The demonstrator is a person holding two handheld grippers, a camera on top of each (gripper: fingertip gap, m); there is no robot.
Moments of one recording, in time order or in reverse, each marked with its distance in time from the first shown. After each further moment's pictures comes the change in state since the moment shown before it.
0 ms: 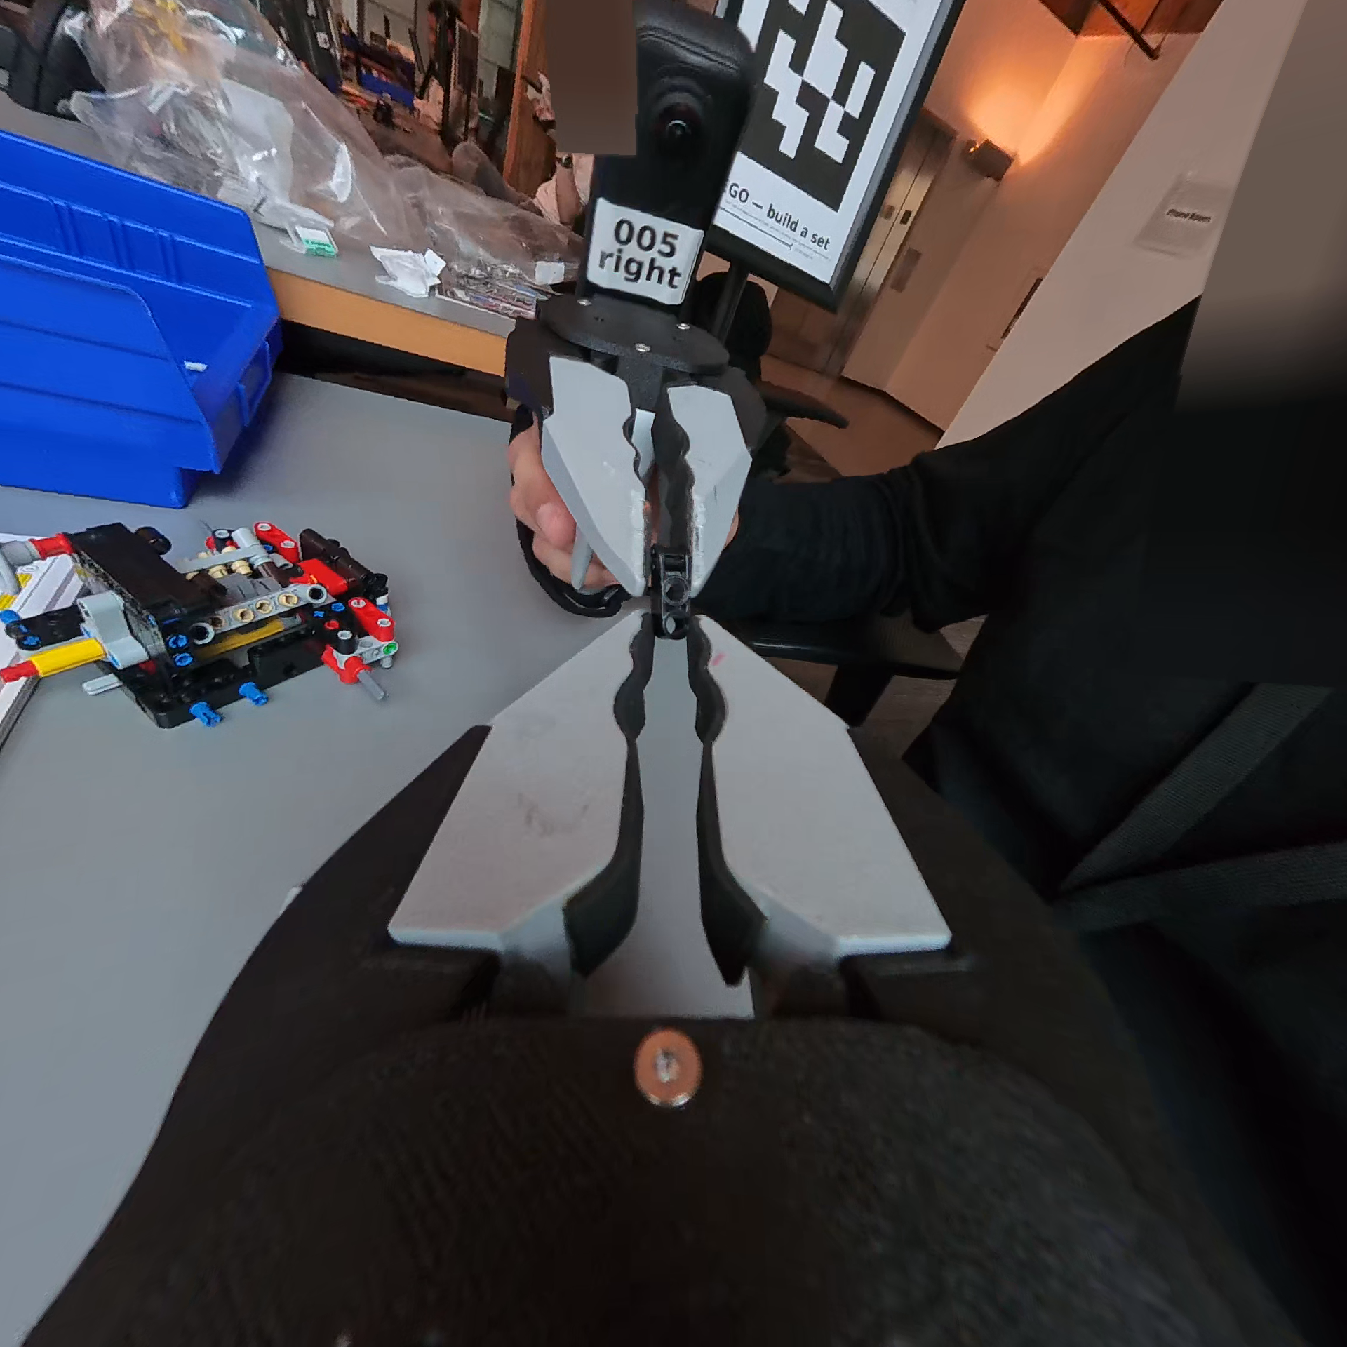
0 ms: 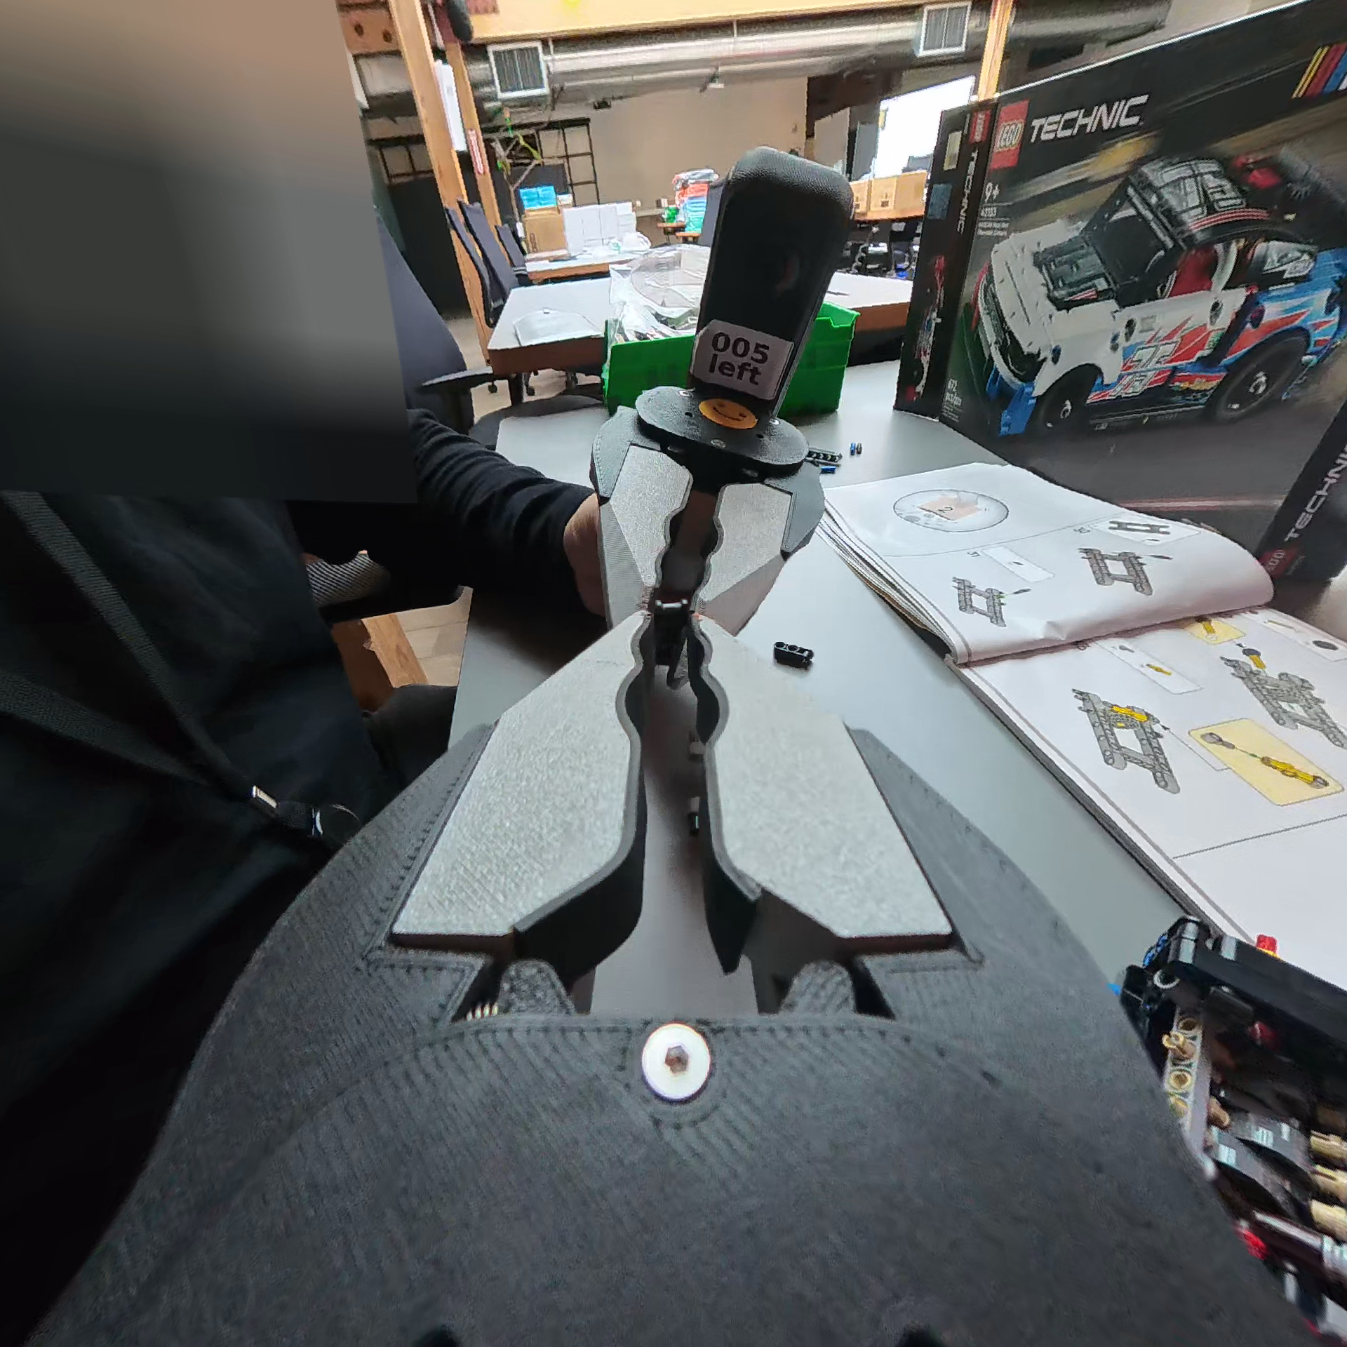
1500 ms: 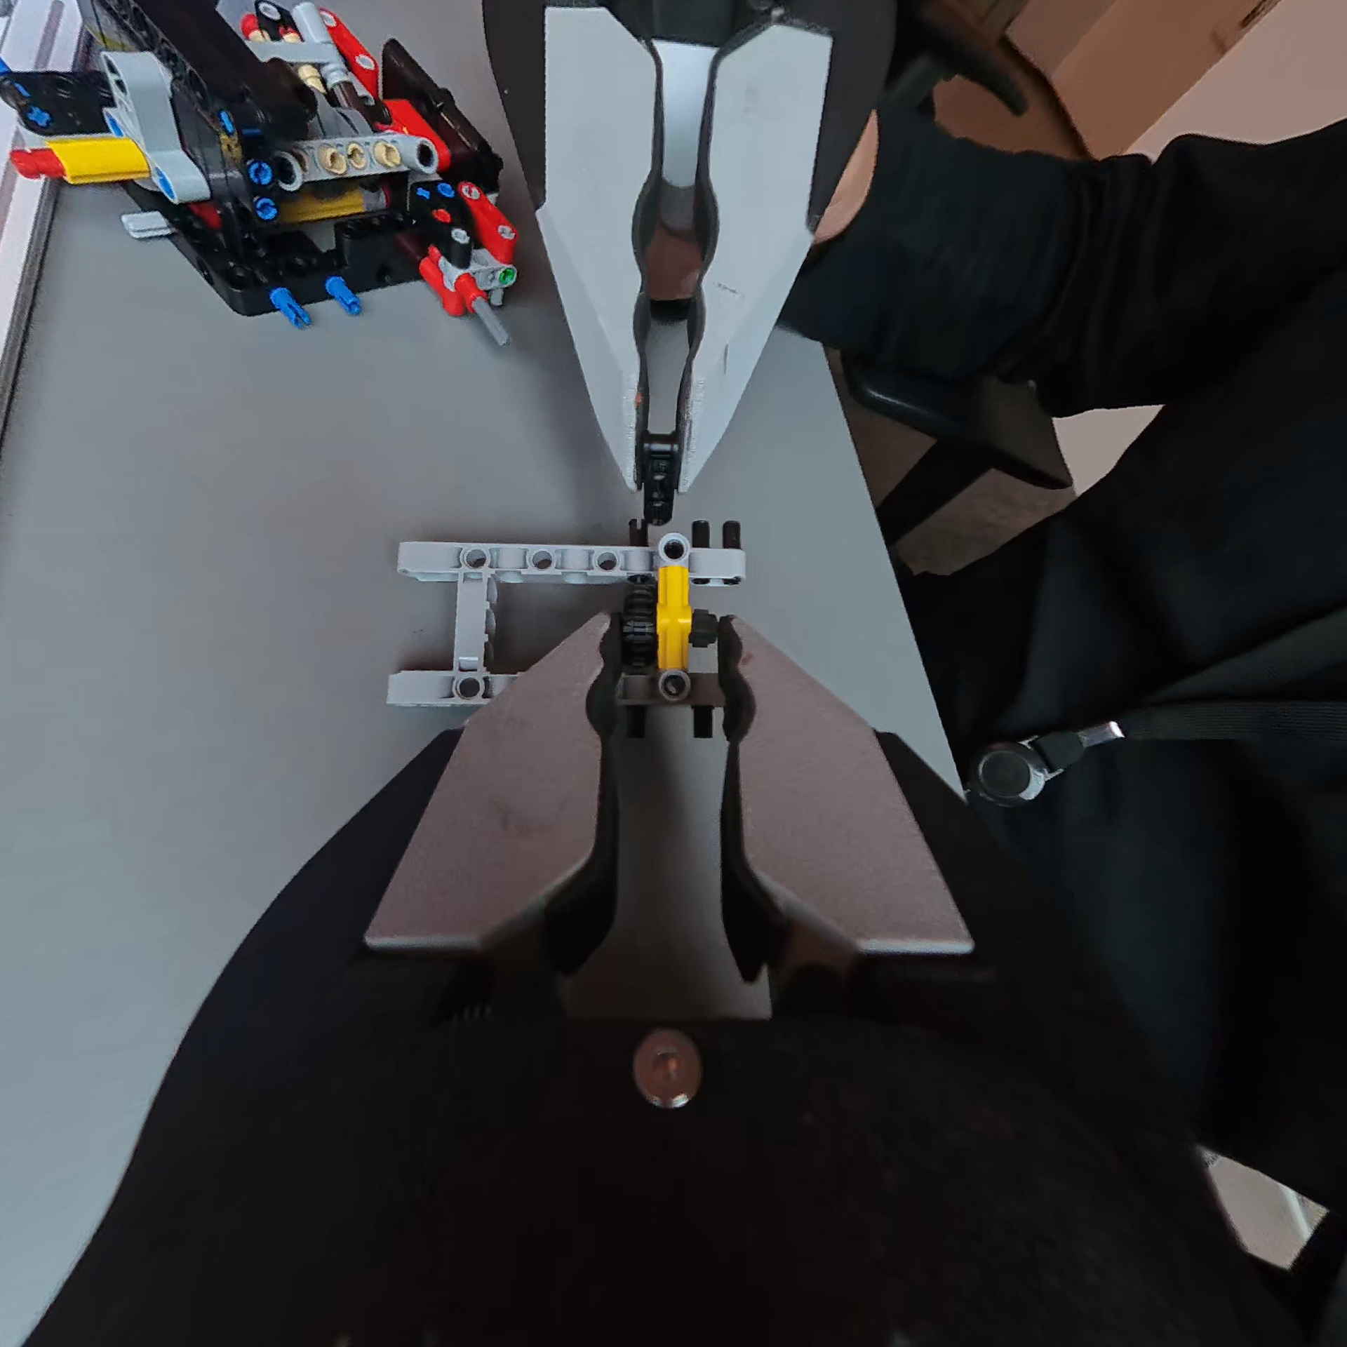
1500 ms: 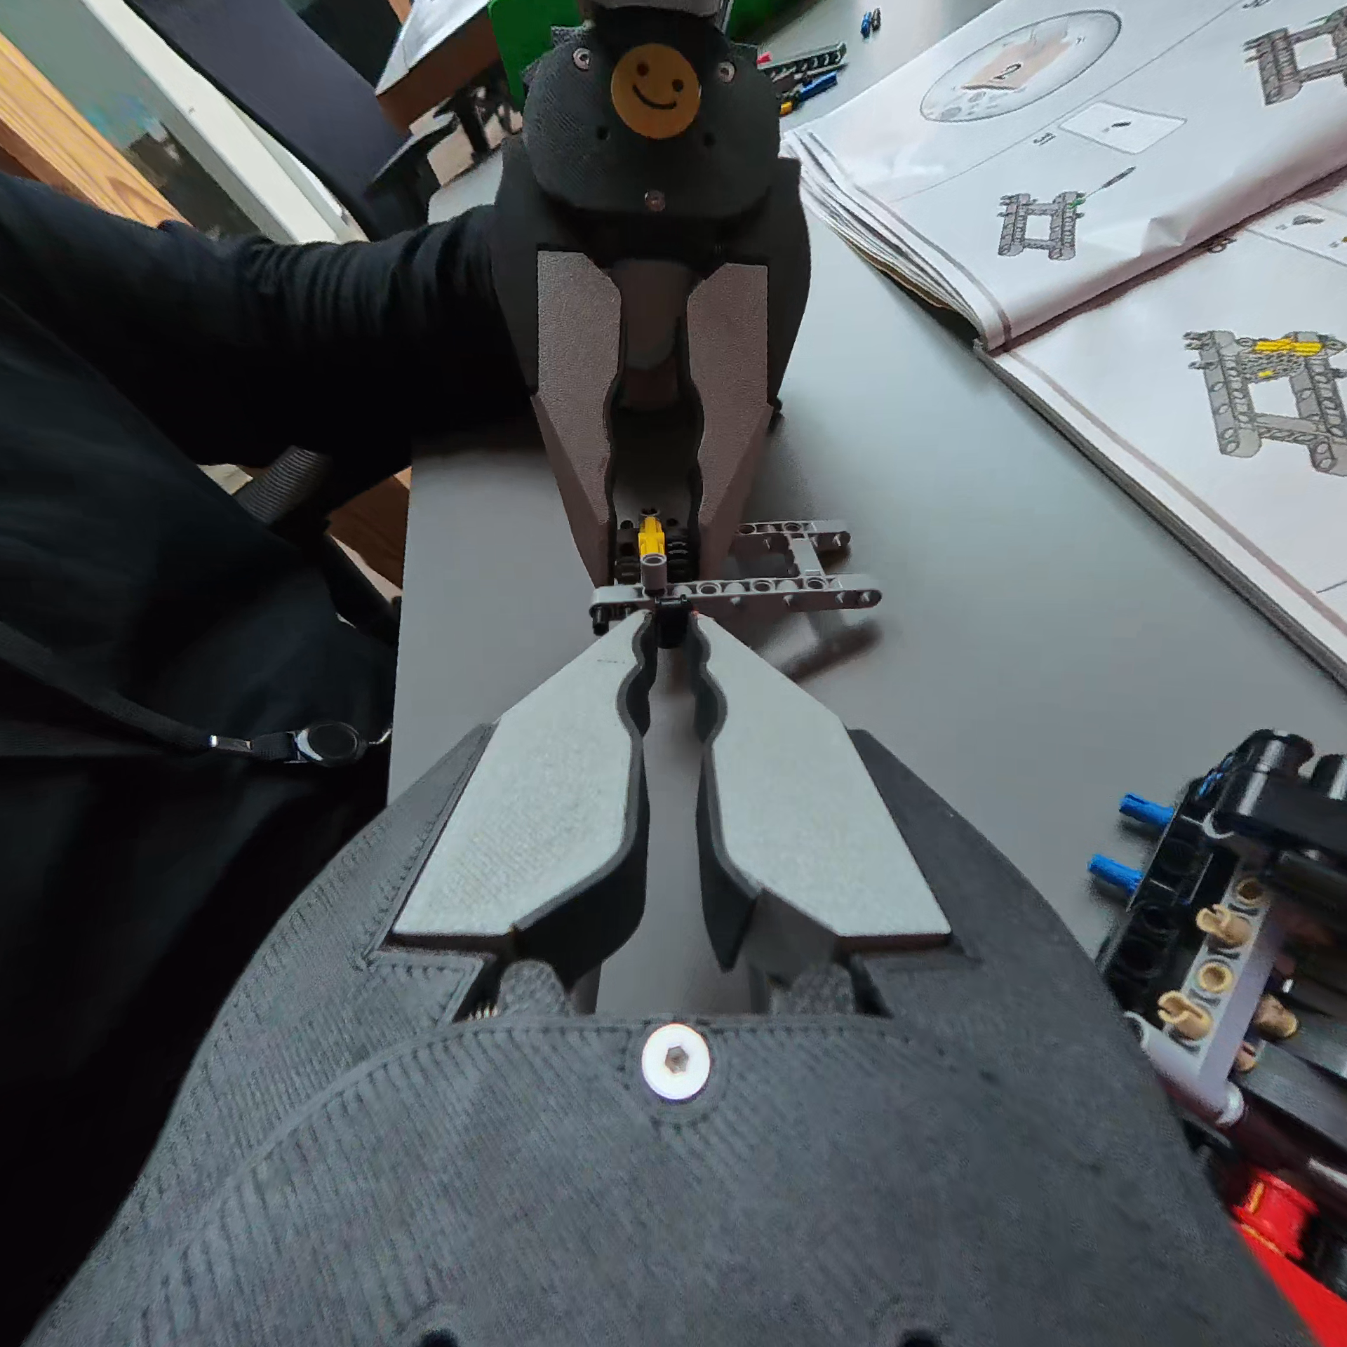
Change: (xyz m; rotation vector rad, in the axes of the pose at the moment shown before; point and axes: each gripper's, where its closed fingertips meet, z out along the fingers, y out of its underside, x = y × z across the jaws) left arm -0.047 0.078 -0.034 -0.412 -0.090 -0.194; right arm 0.041 0.076 0.015 -0.358 -0.054 0.332
